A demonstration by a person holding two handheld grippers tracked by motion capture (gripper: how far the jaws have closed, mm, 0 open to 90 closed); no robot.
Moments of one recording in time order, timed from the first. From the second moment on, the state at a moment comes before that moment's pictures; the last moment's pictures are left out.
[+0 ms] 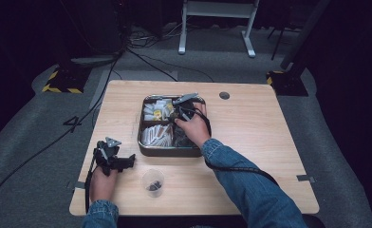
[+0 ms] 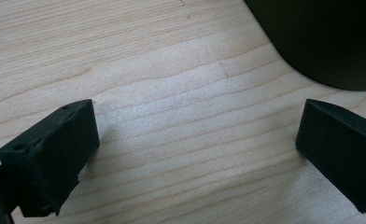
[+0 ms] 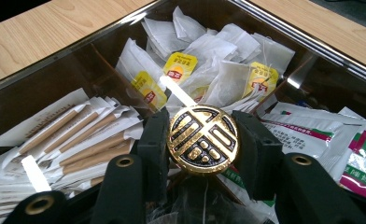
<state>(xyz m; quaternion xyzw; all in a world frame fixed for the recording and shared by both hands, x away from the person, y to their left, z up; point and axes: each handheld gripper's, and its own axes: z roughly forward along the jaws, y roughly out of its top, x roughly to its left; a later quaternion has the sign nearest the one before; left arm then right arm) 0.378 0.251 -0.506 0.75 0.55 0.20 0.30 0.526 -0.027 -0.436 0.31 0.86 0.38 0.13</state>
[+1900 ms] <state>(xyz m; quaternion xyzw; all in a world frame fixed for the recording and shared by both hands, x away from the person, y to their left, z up) 0.378 0.251 -0.506 0.75 0.55 0.20 0.29 0.481 -0.143 -0.364 0.28 0.84 0.45 0.12</state>
